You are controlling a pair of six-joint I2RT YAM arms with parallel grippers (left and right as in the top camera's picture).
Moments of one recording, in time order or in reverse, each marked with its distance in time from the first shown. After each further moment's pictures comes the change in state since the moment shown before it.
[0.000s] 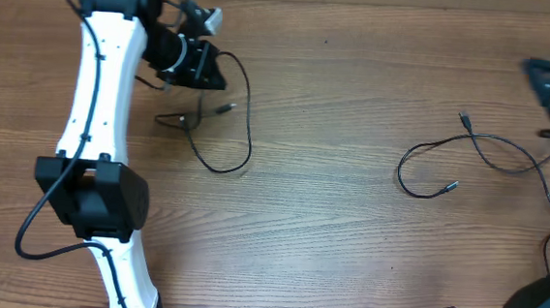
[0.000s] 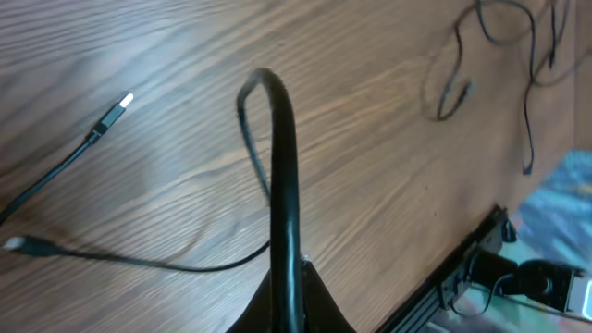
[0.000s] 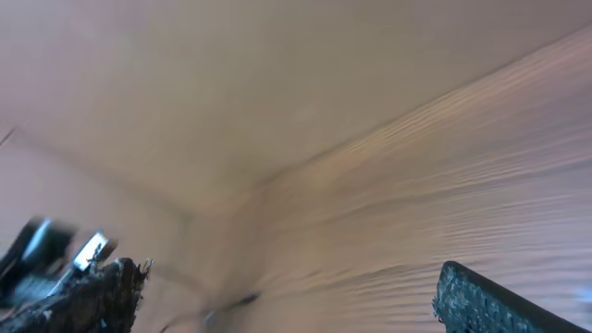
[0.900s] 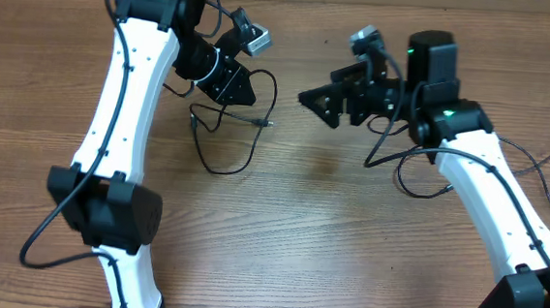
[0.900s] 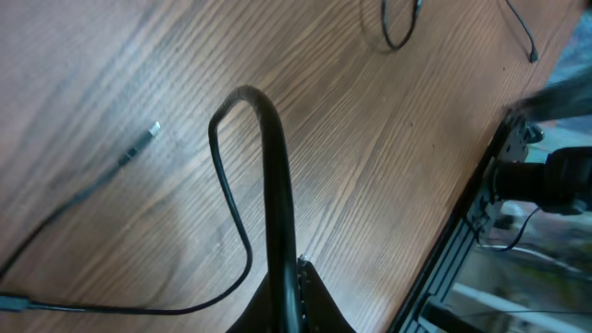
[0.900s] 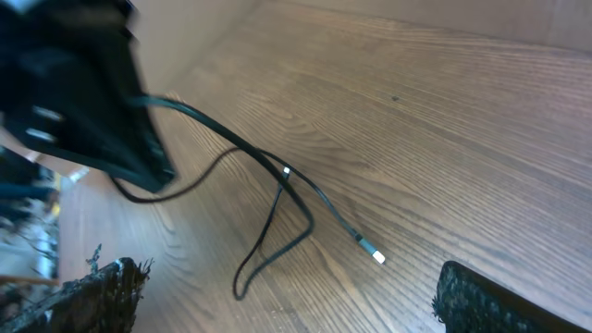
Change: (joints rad) left arm -0.117 -0.057 0.000 -0.062 0.008 0.294; right arm 0.843 0.000 0.000 -0.046 0.351 -0.311
